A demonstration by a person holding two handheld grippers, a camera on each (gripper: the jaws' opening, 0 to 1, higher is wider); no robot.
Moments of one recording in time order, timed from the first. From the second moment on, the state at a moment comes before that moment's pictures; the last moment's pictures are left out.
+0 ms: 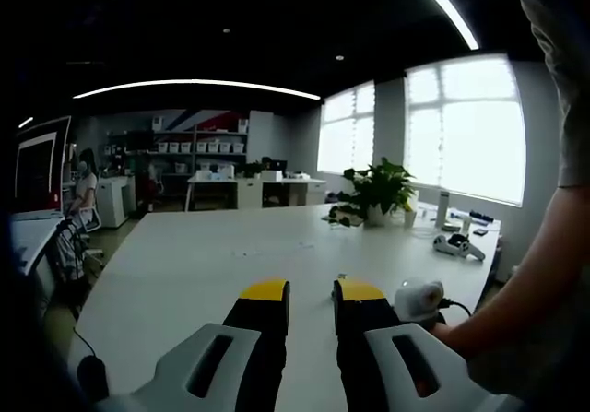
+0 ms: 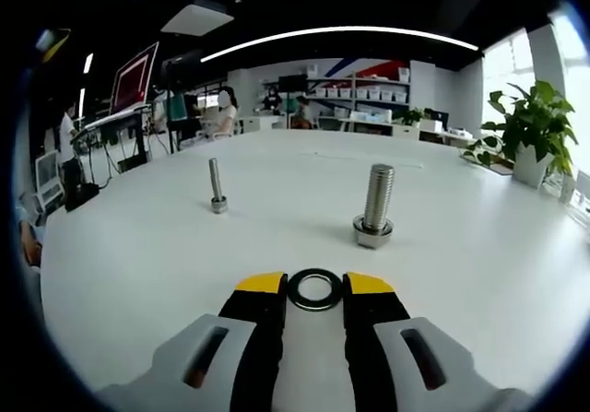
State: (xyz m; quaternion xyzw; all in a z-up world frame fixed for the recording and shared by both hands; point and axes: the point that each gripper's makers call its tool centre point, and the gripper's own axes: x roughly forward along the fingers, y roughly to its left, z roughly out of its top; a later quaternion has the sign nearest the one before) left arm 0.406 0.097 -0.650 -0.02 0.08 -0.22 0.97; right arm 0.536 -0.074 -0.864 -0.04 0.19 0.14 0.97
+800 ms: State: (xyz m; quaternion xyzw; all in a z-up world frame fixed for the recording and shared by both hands) left arm 0.406 0.098 -0.650 -0.02 0.08 -0.22 0.97; right arm 0.540 -0.087 -0.859 -0.04 0.20 0.14 0.97
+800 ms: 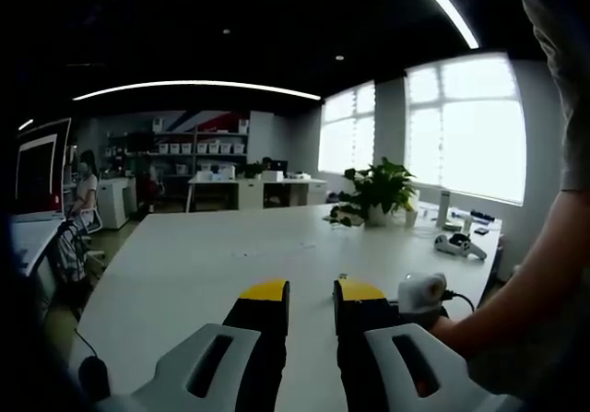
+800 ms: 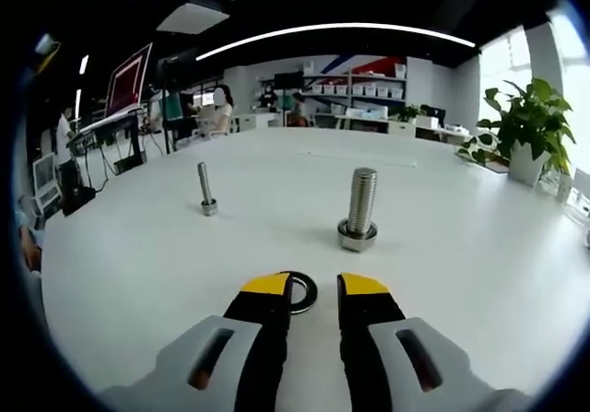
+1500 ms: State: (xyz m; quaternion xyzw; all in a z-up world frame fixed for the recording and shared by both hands) left arm 0.407 0.100 -0.647 -0.03 0.07 -0.22 0.97; right arm 0.535 -0.076 -0.862 -0.04 0.18 0.14 0.97
